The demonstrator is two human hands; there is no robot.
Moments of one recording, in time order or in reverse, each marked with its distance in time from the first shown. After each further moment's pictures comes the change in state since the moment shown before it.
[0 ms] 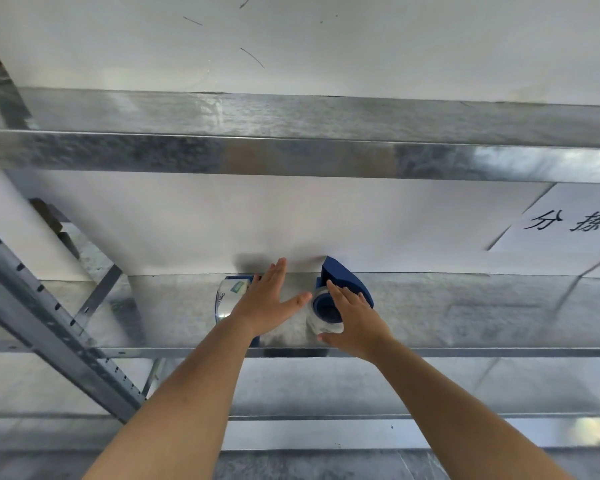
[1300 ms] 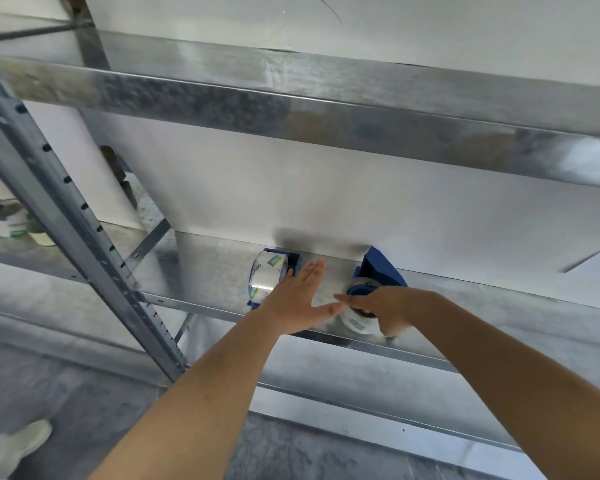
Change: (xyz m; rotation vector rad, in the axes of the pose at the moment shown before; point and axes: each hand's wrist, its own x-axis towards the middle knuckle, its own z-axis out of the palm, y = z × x) left_hand -0.020 -0.002 0.013 0.162 -0.039 0.024; right_hand 0.042 -0.016 -0.045 -0.588 -0.649 -0.229
